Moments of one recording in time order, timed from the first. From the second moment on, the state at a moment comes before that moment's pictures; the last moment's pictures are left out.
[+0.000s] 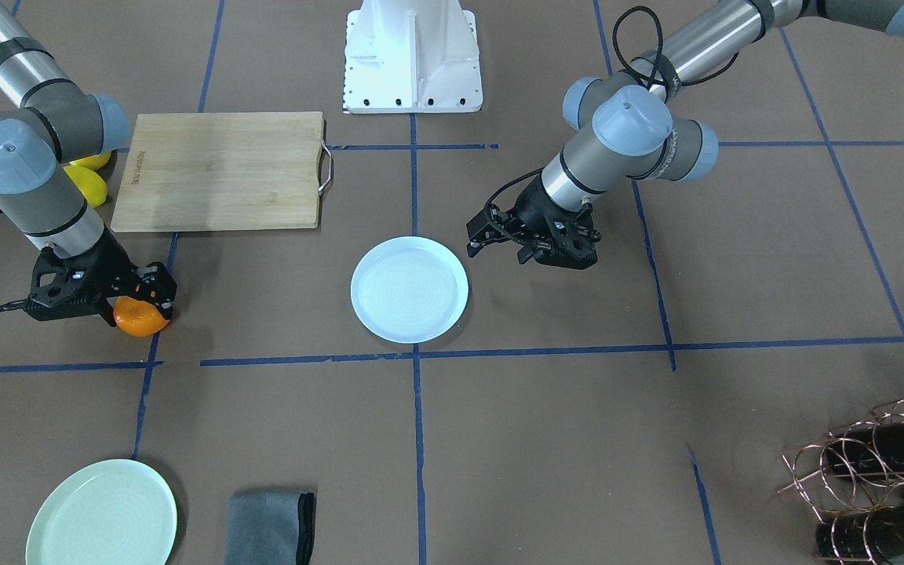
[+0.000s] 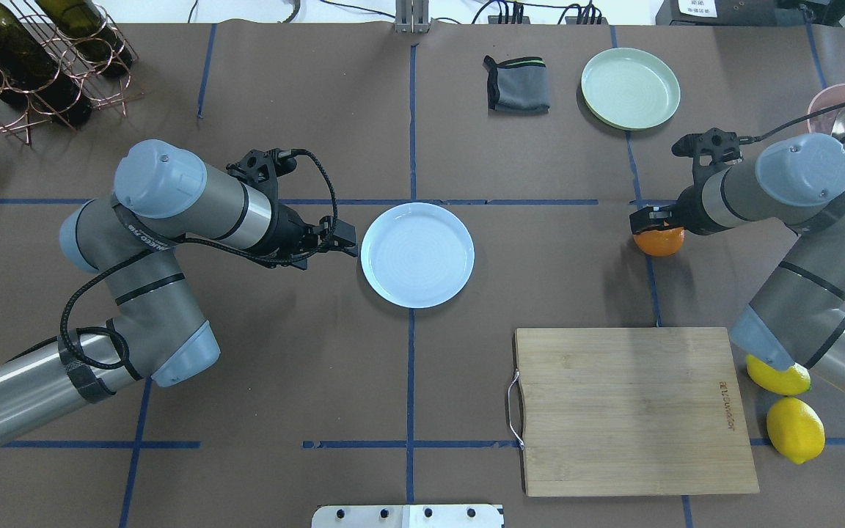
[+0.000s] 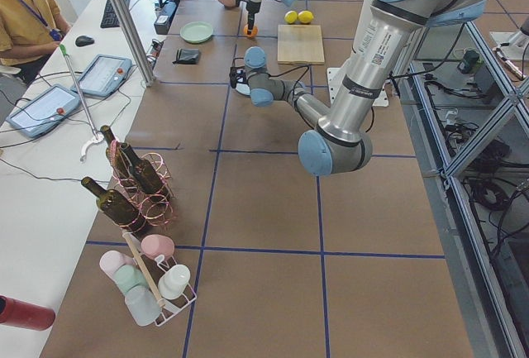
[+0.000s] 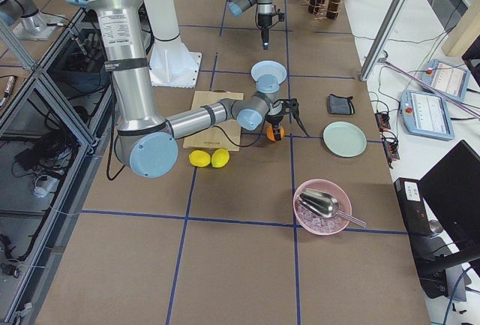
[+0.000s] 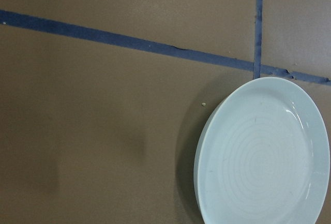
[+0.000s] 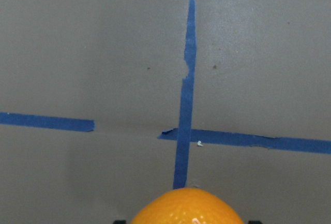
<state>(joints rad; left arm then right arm) -0.63 -2.09 -1.52 -2.29 -2.07 -1.41 0.81 -1.38 1.63 -1.00 1.94 0.95</state>
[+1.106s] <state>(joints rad) -0.65 -2.01 -1.65 -2.29 -2.07 -1.41 0.53 -0.86 1.49 -1.15 1.66 1.49</state>
